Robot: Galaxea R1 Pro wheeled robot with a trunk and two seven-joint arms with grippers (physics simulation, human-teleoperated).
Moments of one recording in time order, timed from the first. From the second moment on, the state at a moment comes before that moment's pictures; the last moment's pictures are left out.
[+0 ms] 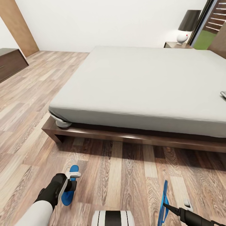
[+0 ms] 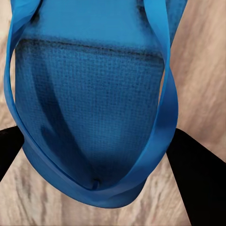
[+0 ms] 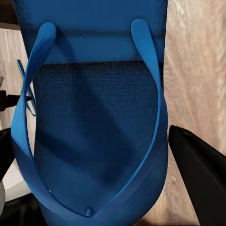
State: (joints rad) left arm -0.61 0.00 0.22 -0.64 -0.25 0.74 -0.11; right arm -0.41 -0.34 -0.55 -0.29 0.08 0.23 1.32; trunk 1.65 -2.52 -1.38
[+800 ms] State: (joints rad) left arm -0.61 -0.01 0.22 -0.64 -0.25 0.74 -0.11; right arm -0.41 -0.43 -0.56 -0.45 0.07 0.64 1.33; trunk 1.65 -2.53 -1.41
